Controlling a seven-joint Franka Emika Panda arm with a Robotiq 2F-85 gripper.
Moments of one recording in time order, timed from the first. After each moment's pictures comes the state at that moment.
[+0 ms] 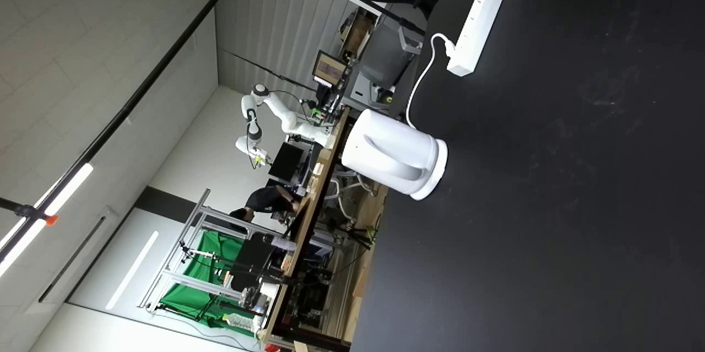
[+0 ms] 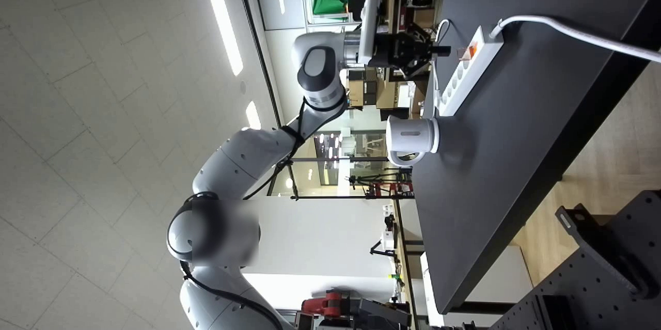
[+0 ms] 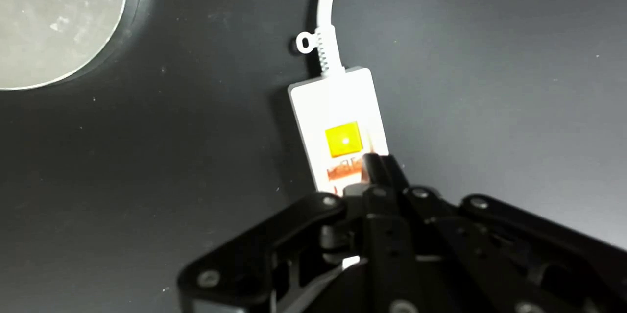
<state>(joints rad) -0.36 0.65 -0.12 -1.65 -0.03 2.16 -1.30</state>
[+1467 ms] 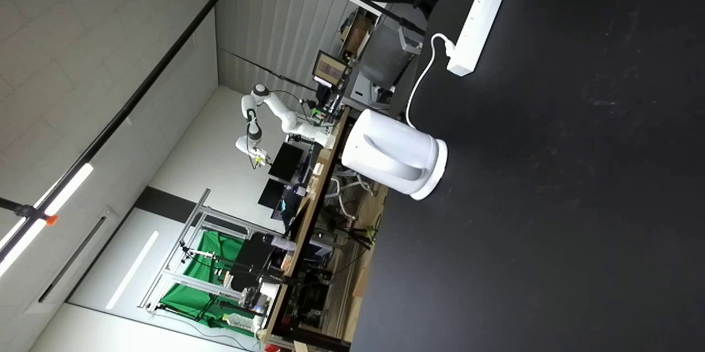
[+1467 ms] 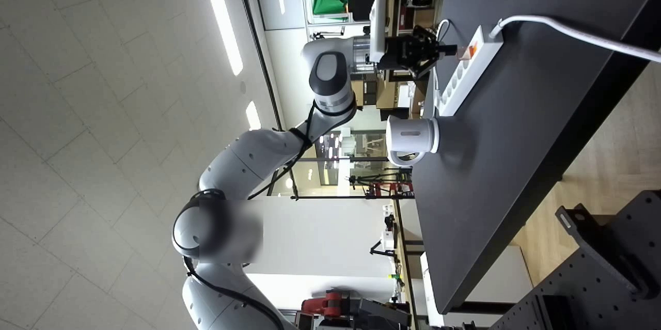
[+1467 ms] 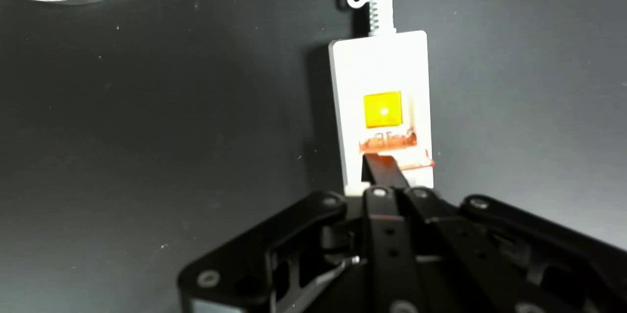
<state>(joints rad) -0.36 0.67 -0.09 -1.68 -0.04 2.29 -1.40</state>
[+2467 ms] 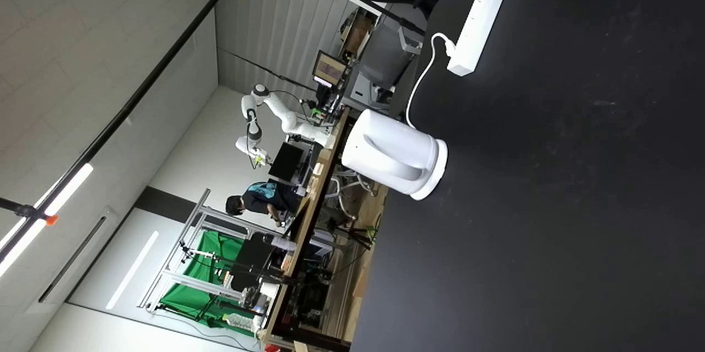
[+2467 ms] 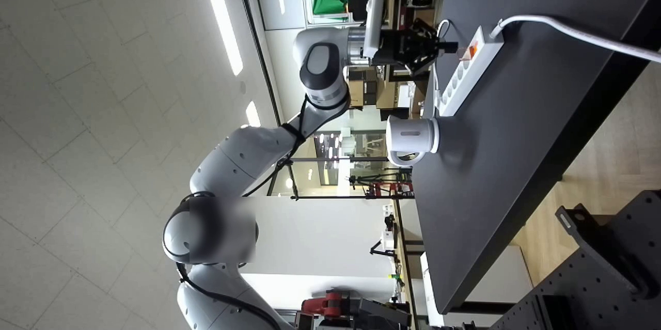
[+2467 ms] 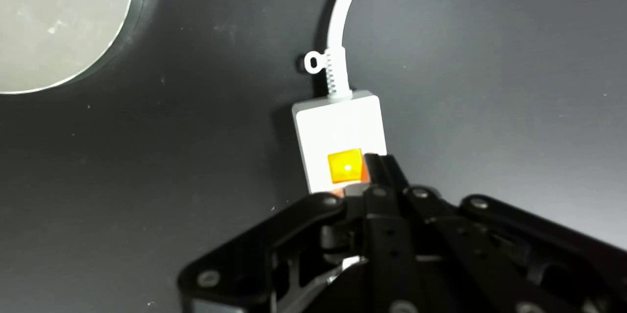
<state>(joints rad) -0.41 0.65 -0.10 -1.68 -0.03 2.20 -1.40</state>
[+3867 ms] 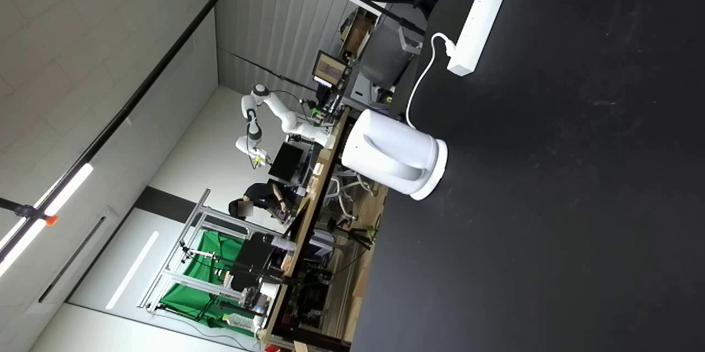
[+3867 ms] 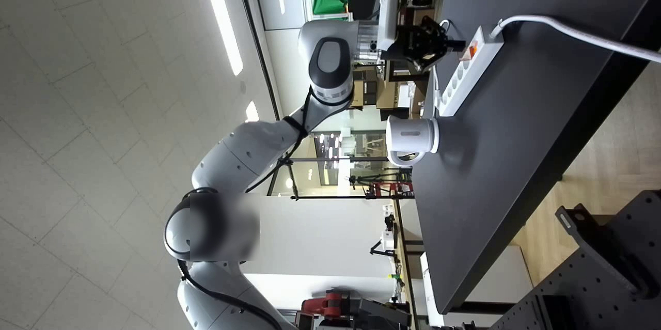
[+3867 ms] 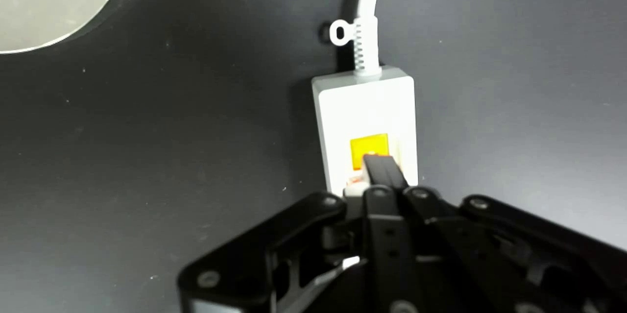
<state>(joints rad) -0.46 0.68 -0.06 -1.68 0.08 2.27 -1.54</state>
